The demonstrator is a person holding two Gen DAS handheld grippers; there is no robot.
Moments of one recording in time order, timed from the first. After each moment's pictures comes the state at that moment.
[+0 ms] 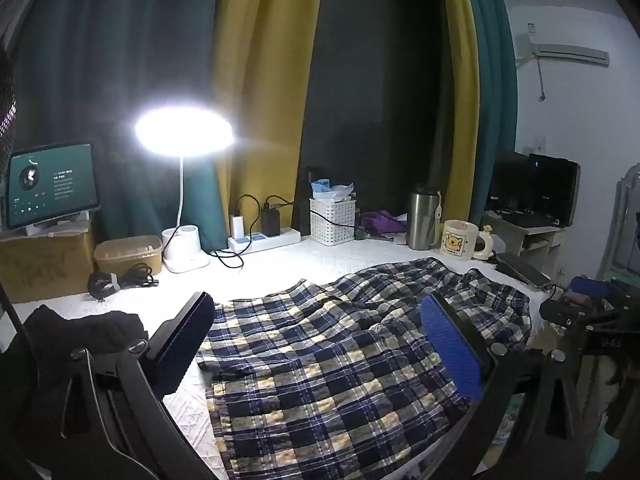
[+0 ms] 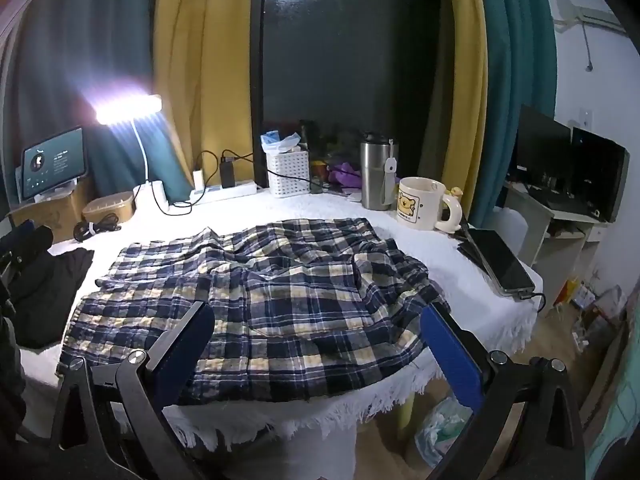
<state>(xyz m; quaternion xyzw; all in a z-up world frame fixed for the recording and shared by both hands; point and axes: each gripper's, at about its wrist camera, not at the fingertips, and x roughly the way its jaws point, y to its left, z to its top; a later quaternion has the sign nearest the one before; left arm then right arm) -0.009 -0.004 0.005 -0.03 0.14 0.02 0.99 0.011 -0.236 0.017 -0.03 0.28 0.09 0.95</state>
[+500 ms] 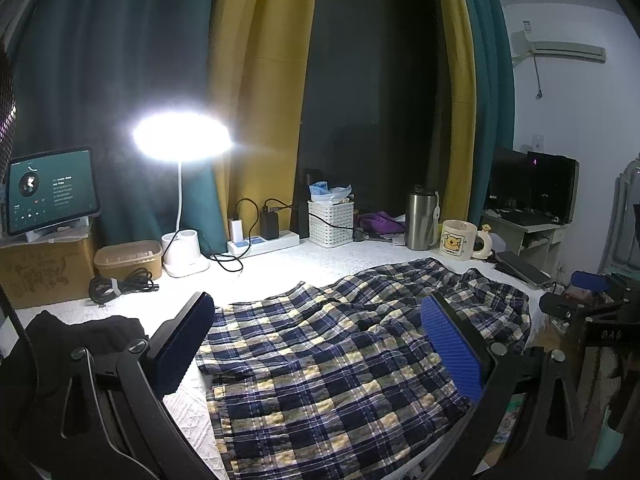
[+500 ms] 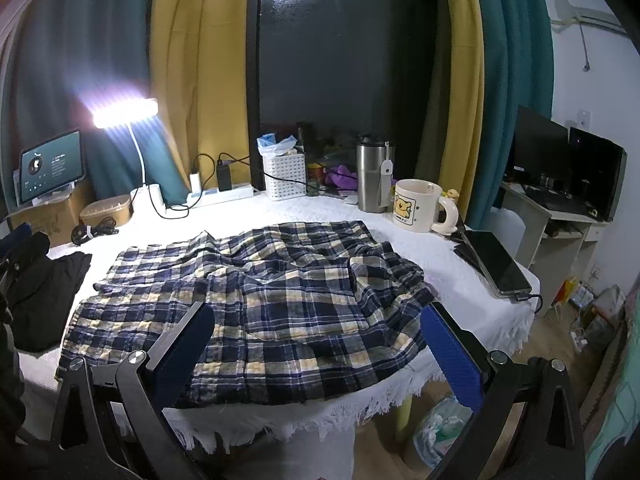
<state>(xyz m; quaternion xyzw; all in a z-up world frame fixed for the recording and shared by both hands) -0.011 -0.008 0.006 -0.02 0.14 0.02 0.99 0.012 -0.238 0.018 -0.03 0.28 0.09 0.96</state>
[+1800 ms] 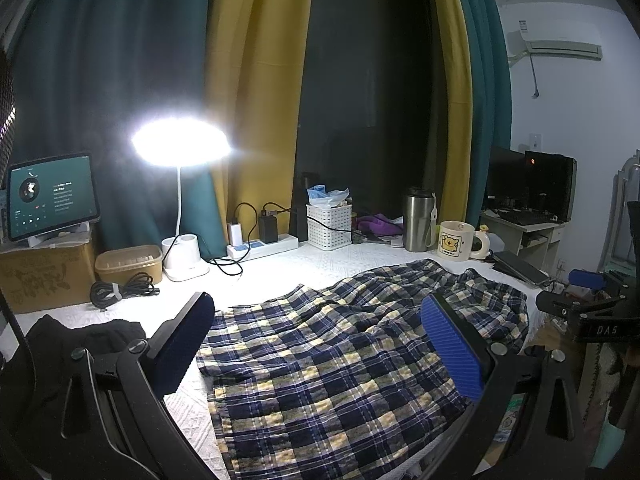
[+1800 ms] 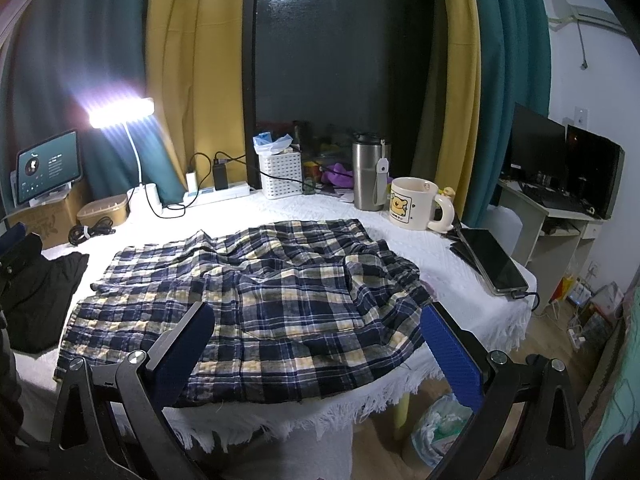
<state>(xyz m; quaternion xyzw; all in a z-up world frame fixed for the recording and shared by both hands) -0.014 -0.013 0.008 -0.02 0.13 0.02 0.99 0.013 -0.239 0.019 -0.03 0.29 0.08 0.95</state>
